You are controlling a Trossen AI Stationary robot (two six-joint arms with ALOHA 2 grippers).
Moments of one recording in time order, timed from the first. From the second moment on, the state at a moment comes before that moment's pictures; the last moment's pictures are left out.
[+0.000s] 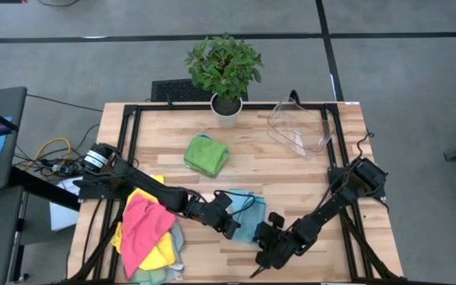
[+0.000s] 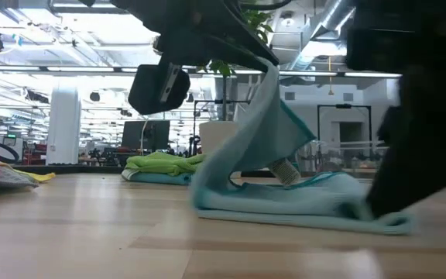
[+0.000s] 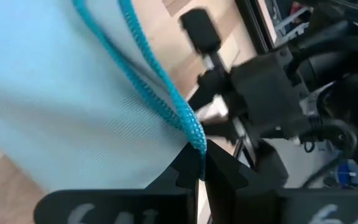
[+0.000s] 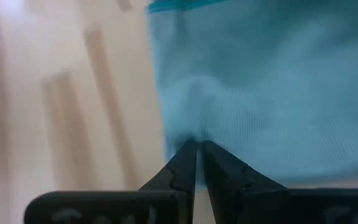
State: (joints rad) left arm -0.40 1.83 1.12 0.13 -0.15 -1.25; right arm 0.72 1.97 1.06 -0.15 0.45 1.00
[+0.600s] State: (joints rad) left arm -0.39 2.00 1.22 0.17 0.08 -1.26; right arm 0.66 2.01 1.07 -0.03 0.40 0.89
